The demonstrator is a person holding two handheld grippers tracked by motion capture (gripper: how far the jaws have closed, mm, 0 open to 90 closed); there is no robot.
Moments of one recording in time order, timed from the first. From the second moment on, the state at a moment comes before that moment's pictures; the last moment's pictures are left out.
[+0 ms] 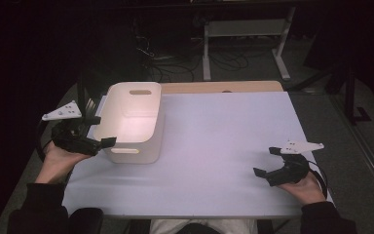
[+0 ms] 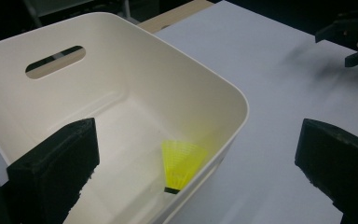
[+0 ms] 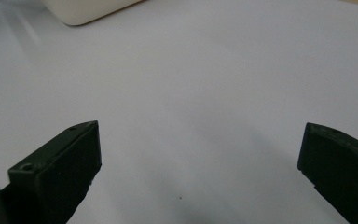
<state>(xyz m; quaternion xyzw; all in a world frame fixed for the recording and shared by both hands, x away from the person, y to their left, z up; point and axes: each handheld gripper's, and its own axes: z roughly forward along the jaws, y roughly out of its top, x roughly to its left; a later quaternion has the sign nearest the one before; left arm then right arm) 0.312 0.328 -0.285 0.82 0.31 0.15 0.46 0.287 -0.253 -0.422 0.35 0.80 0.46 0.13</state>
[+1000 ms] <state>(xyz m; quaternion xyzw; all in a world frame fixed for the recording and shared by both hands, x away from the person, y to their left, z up) 0.282 0.330 -0.321 0.78 0.31 0.18 0.52 0.287 -0.253 -0.423 0.35 0.81 0.46 0.13</state>
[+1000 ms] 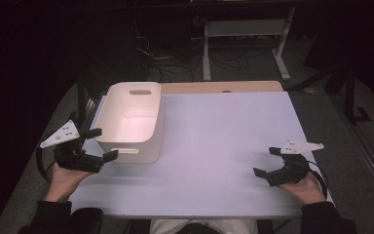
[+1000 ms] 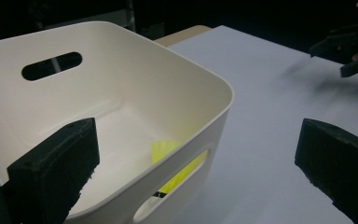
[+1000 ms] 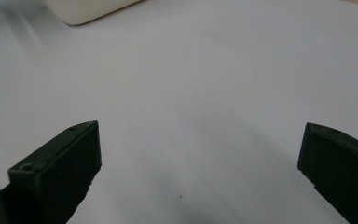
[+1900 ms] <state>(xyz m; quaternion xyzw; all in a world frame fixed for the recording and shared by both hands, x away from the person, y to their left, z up) 0.256 0.335 -0.350 0.76 0.31 0.20 0.54 0.286 -0.253 -0.422 0.35 0.80 0.46 0.13</state>
